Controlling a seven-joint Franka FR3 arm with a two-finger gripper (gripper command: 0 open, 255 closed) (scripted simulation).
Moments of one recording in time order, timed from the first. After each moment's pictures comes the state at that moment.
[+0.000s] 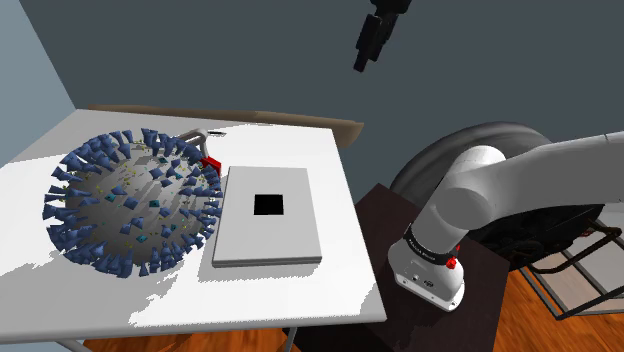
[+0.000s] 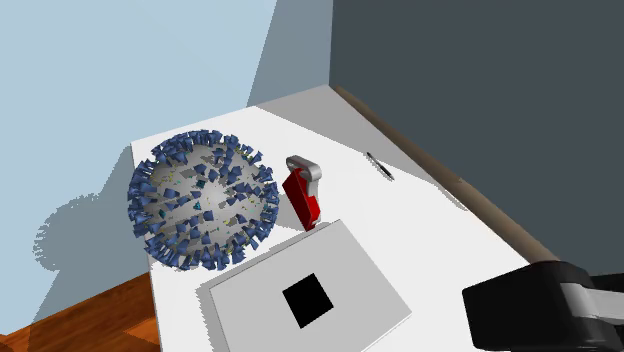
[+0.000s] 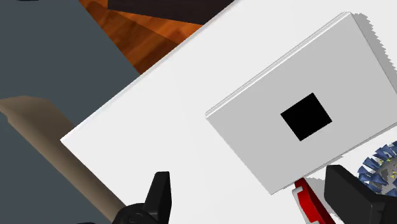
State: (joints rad) arm 0.01 -0.81 0.04 -2.26 0.01 1.57 -0.16
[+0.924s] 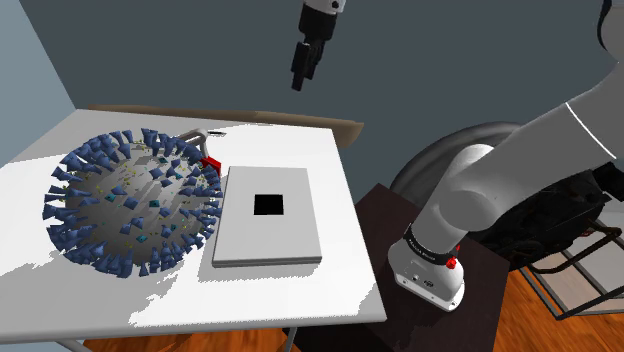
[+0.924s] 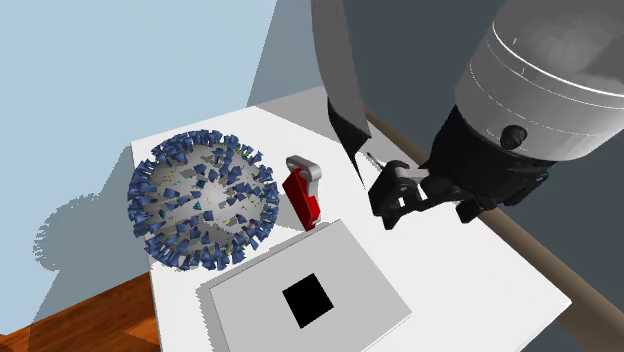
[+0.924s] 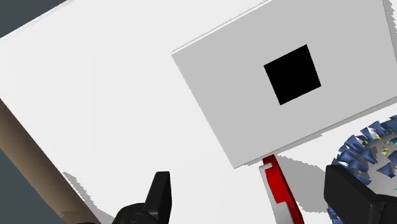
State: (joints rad) arm 0.10 -0.45 0.05 -2.20 0.08 1.87 -0.27
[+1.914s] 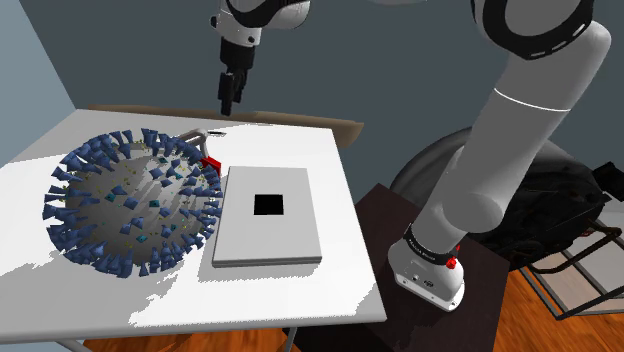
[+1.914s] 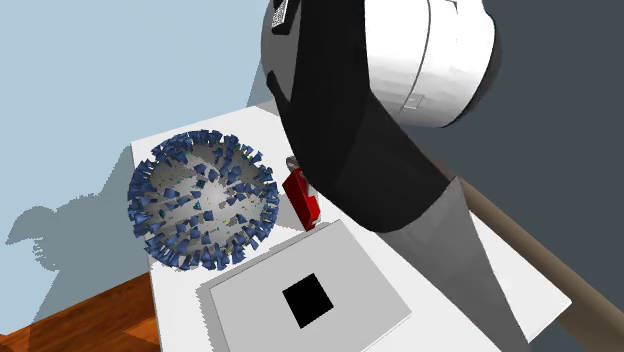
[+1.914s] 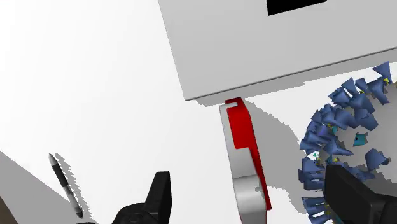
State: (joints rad) arm 0.18 0.07 0.11 -1.89 0.15 2.06 -0.41
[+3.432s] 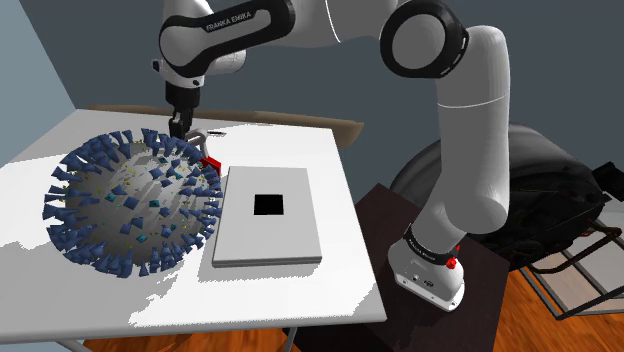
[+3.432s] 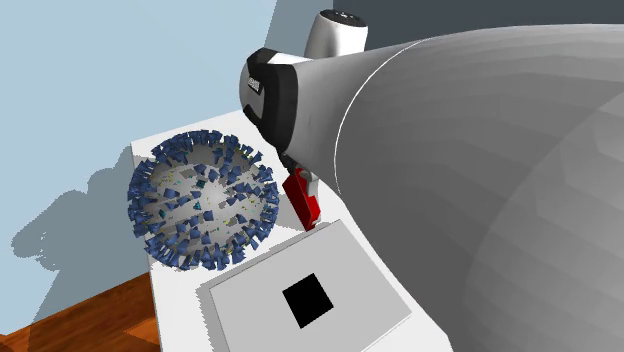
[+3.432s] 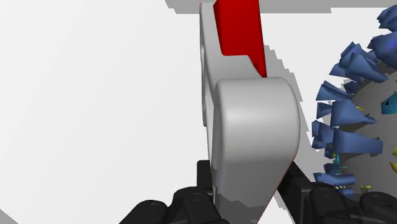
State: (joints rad) arm 0.25 0.52 0.17 -1.53 0.15 2.14 -0.51
